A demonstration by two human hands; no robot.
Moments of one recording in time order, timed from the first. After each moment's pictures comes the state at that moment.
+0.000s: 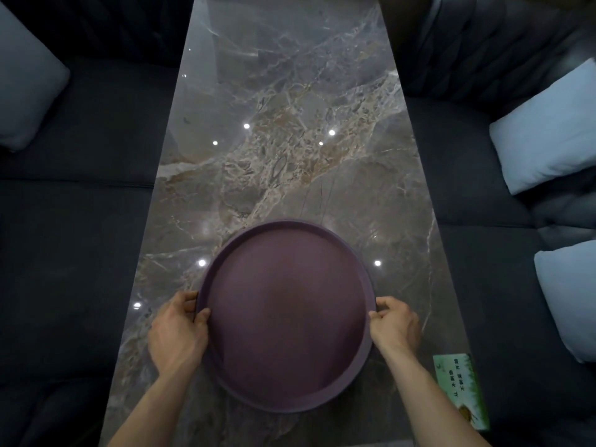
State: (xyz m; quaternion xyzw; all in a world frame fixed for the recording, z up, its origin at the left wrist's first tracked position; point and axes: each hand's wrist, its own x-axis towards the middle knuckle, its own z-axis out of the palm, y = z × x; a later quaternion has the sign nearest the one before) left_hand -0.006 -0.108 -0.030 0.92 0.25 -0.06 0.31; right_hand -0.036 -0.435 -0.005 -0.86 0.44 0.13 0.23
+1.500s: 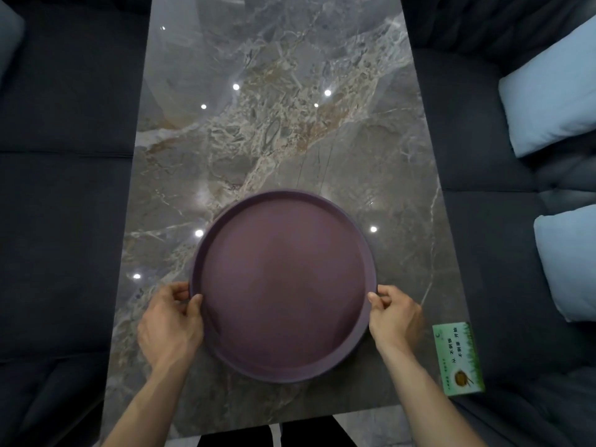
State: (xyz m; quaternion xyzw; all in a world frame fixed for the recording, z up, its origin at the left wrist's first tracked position) left_hand -0.021 -0.105 -0.034 0.91 0.27 -0.07 0.30; right_hand -0.066 -0.423 -0.023 -0.86 0.45 0.06 0.22
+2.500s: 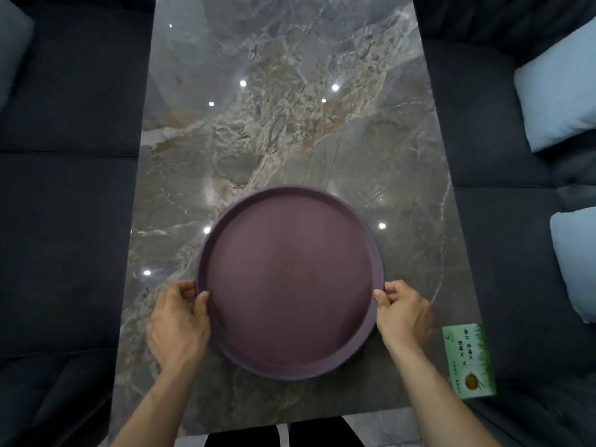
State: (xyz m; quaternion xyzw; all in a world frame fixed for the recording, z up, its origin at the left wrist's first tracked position) left_hand -0.022 -0.107 -0.042 0.92 0.26 -0.05 0.27; right_hand -0.058 -0.428 -0.024 -0.88 0.43 0.07 0.17
